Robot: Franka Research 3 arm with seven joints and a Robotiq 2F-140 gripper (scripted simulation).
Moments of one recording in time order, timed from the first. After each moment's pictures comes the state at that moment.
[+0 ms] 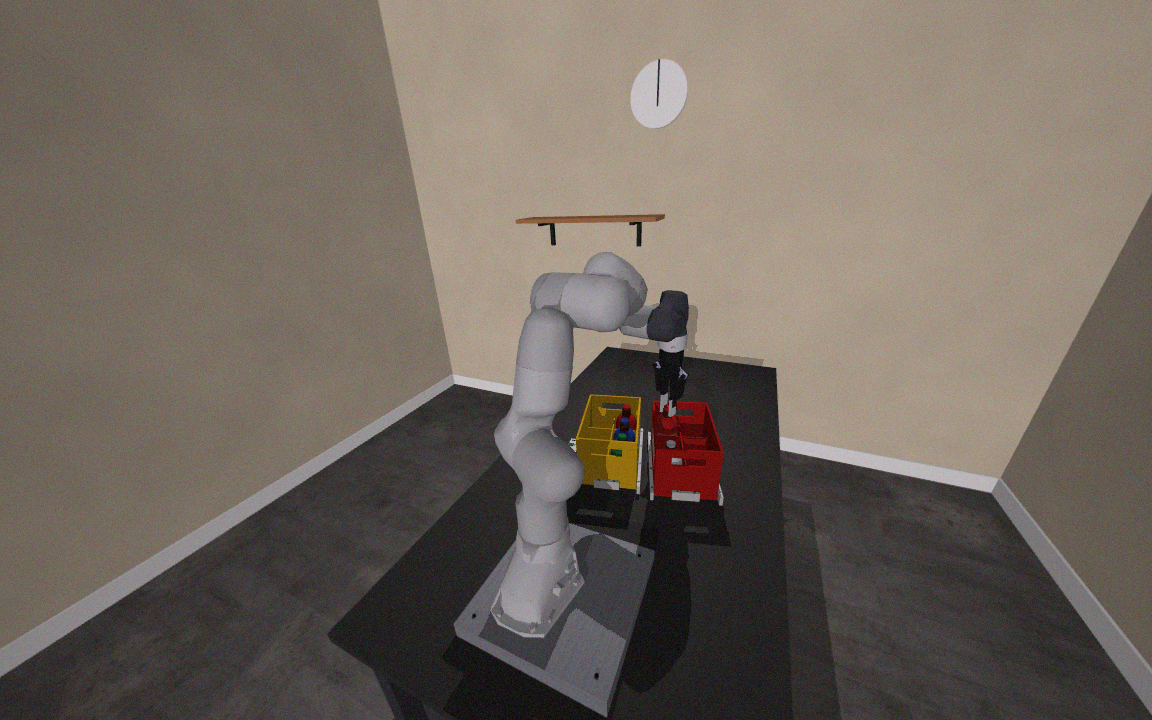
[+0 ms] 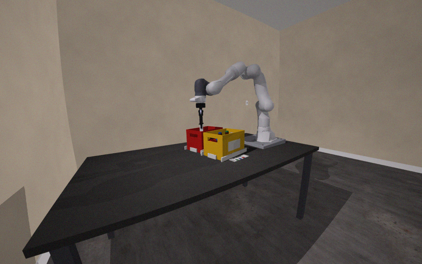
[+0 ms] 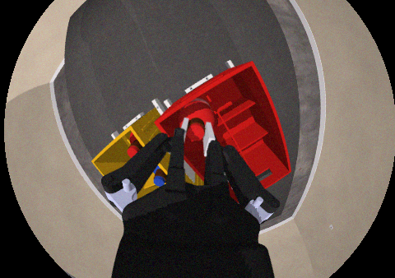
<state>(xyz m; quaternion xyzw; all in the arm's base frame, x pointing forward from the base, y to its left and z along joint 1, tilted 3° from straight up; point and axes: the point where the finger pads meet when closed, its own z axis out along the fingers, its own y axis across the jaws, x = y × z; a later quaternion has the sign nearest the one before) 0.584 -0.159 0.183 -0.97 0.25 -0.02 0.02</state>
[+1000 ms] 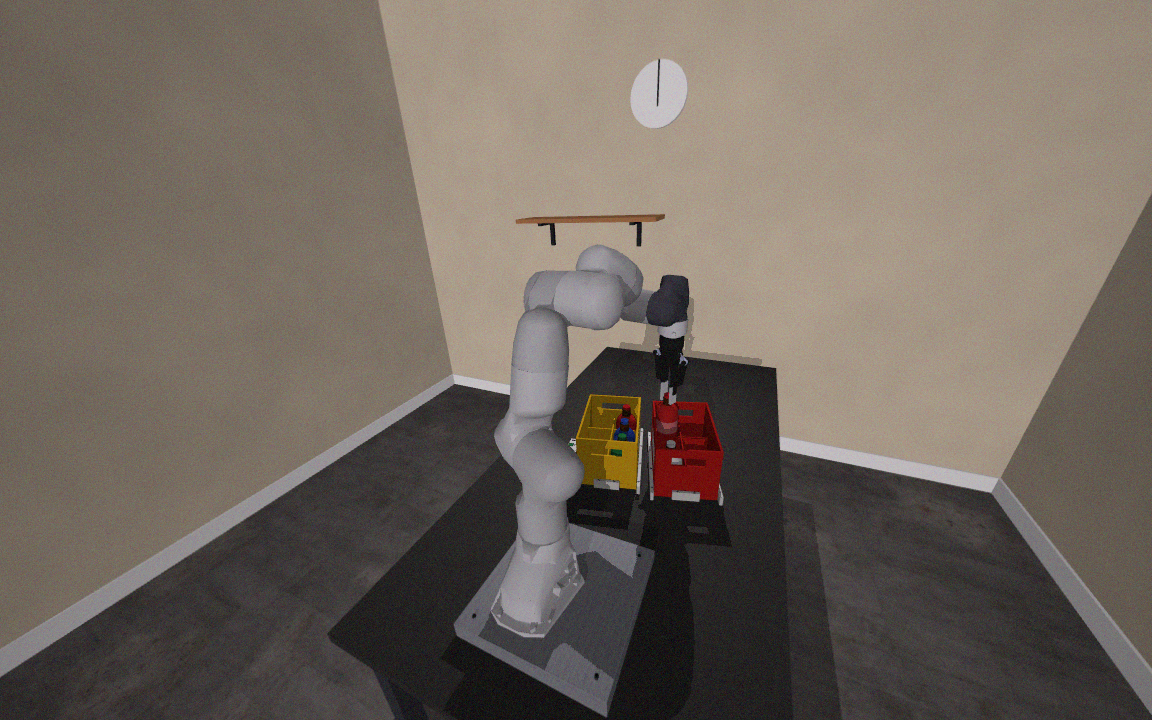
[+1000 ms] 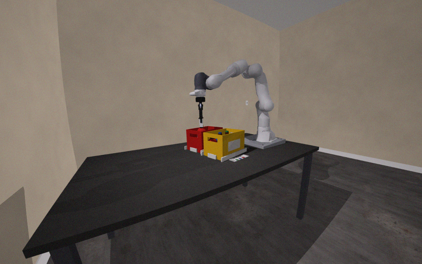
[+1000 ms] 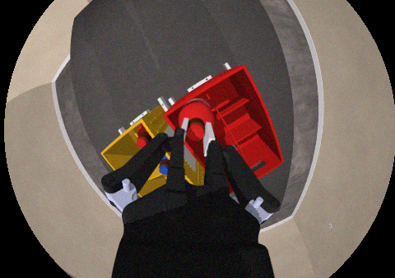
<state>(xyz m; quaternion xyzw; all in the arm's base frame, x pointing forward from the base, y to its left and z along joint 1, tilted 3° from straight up) 0.583 -0.158 0.228 -0.97 0.25 -0.02 0.02</state>
